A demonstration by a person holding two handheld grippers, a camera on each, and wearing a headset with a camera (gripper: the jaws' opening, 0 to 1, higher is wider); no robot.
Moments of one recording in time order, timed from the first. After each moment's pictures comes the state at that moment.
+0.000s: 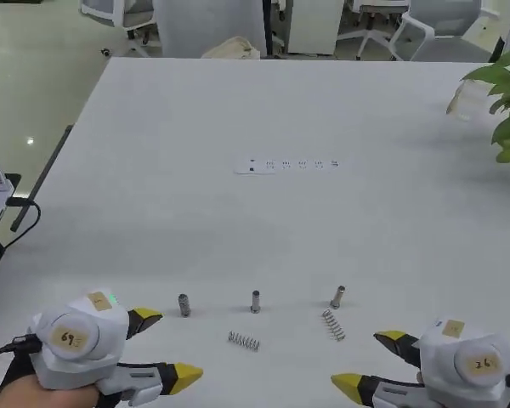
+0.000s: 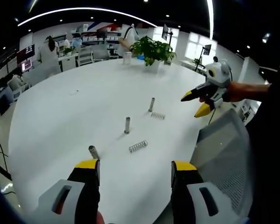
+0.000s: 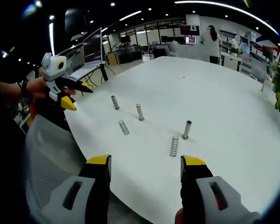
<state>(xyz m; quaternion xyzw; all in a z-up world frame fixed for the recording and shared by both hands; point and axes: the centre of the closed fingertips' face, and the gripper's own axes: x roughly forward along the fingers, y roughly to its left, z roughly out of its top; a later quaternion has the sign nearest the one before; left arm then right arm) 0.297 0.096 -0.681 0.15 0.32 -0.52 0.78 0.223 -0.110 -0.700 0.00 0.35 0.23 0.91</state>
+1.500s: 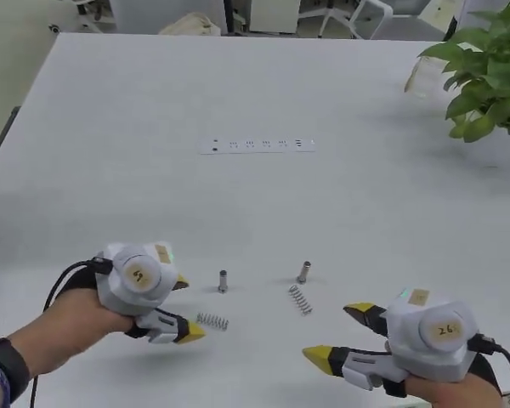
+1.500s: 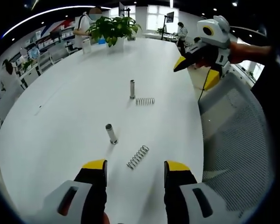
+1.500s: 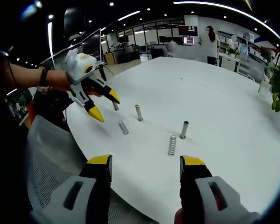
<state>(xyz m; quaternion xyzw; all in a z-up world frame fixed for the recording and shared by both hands) 0.318 0.024 -0.735 0.29 0.31 -0.62 0.66 0.217 -0.114 -0.692 -0.01 0.35 0.22 0.91</state>
